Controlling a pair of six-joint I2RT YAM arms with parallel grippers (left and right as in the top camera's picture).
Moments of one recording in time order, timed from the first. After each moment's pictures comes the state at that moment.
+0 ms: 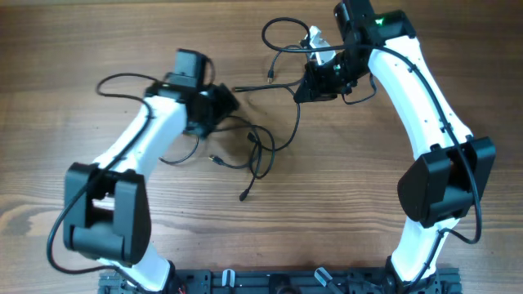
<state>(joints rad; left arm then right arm) -0.23 1.79 1.23 -0.63 0.25 -0.90 0.27 2.02 1.91 -1.32 -0.62 -0.03</state>
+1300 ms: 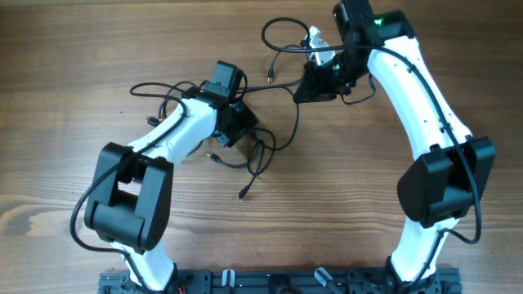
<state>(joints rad) -0.38 1.89 1.23 -0.61 0.20 -1.05 0.27 2.02 1.91 -1.32 -0.62 0.00</state>
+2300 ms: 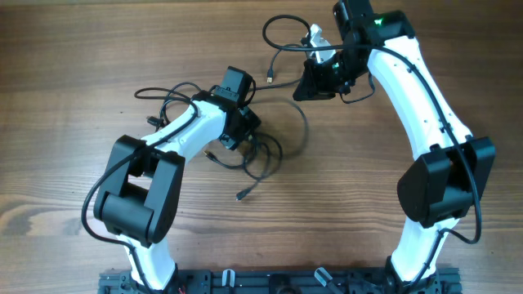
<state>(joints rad) -0.41 1.95 1.22 -0.56 0.10 -1.15 0.27 2.02 1.91 -1.30 -0.62 0.04</state>
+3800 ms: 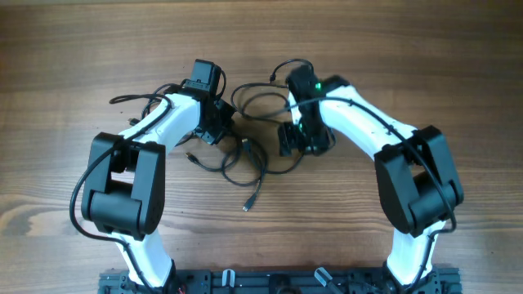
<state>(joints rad) -0.25 1.95 1.22 -0.60 0.18 -1.16 0.47 2.02 1.36 -0.92 -0.27 0.30</state>
